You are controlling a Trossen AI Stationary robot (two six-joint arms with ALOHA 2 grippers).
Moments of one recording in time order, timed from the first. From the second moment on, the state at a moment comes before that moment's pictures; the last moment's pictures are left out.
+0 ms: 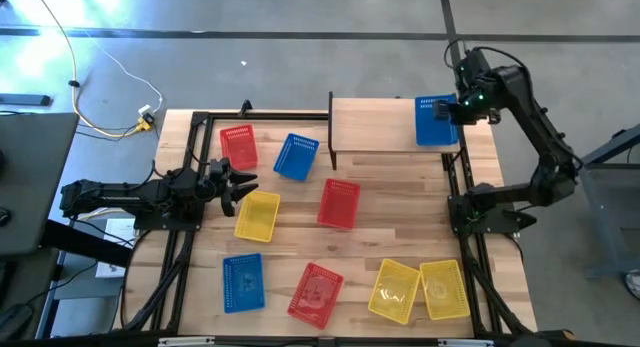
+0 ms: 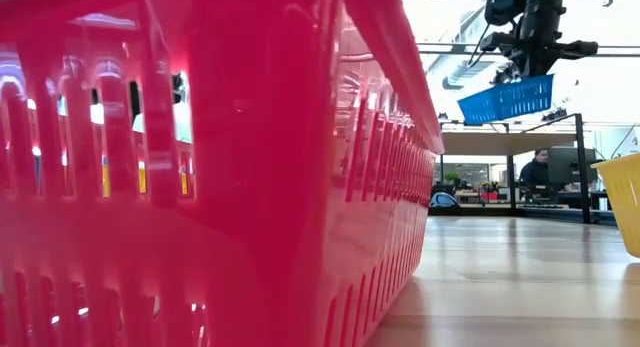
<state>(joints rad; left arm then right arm) 0.19 0.21 0.01 0.12 -0.16 -0.39 -1.14 1.26 1.42 -1.48 -0.02 0.45</state>
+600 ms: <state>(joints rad) 0.19 0.21 0.01 0.12 -0.16 -0.39 -1.12 1.34 1.42 -1.51 0.03 0.50</state>
